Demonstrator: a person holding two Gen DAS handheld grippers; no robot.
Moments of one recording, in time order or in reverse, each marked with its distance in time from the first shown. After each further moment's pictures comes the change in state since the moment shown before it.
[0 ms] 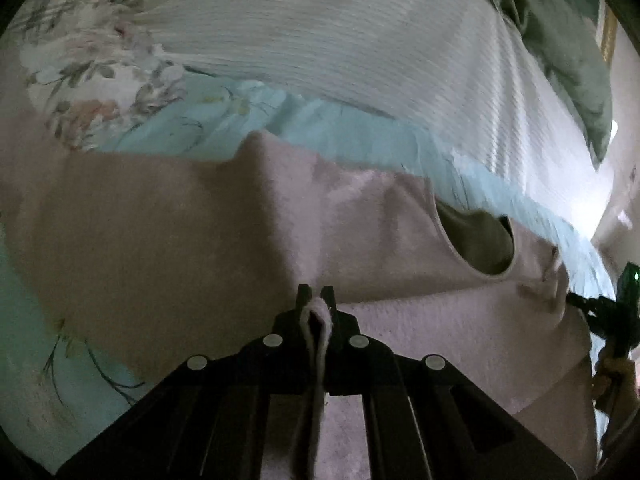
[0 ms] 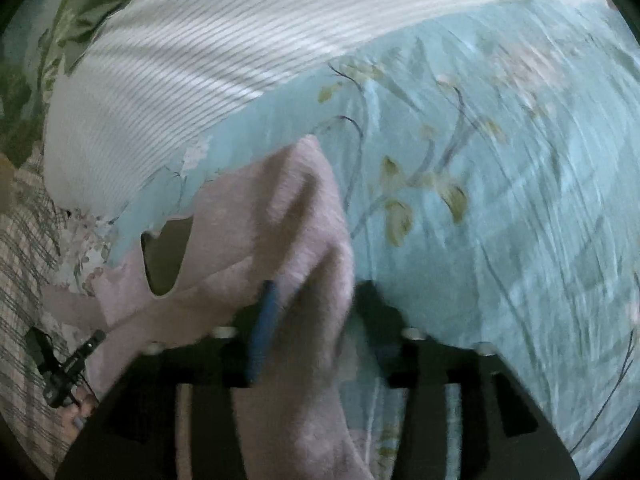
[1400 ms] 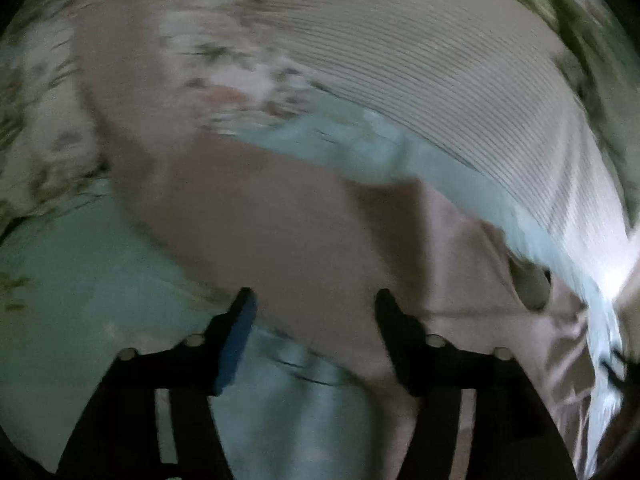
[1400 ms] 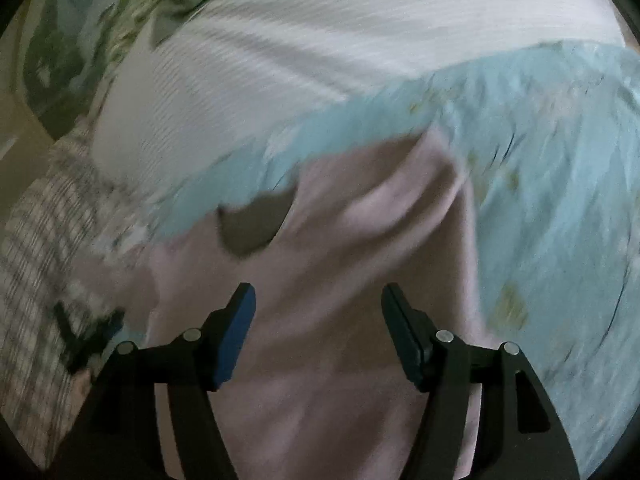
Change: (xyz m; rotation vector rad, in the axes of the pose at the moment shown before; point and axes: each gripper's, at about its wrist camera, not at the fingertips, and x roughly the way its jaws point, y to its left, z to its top) left arm -0.059 0.098 0.002 -0.213 -0.048 0.167; right arm -0.045 0.068 -0.057 -0.090 -0.042 0.101
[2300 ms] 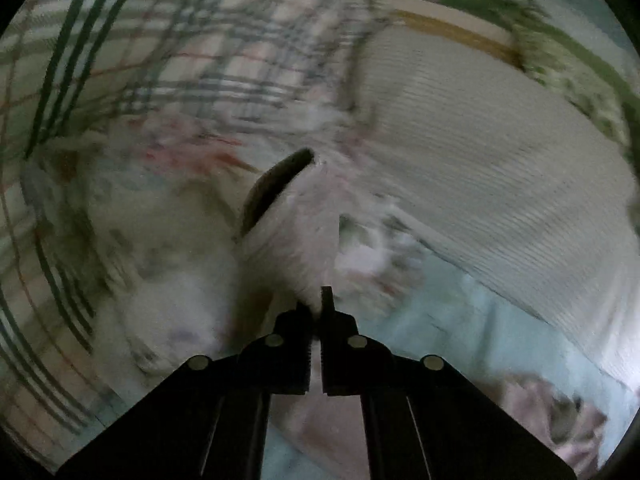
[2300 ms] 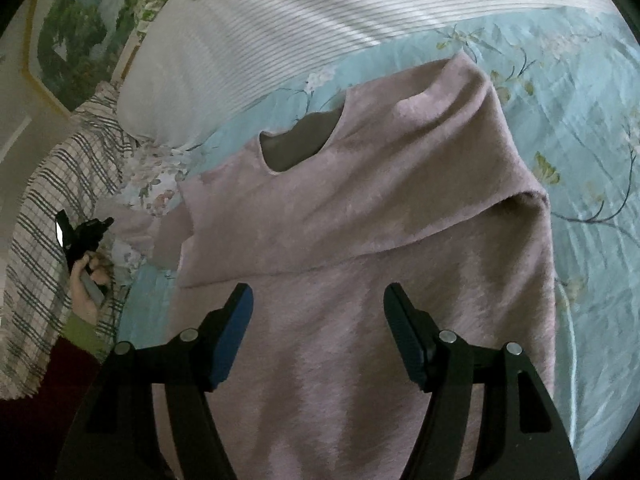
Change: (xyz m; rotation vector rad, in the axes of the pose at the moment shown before) left arm -0.045 0.066 0.121 -0.062 -0.258 0.131; right arm -0.015 0.032 -0.072 0.000 0.090 0.061
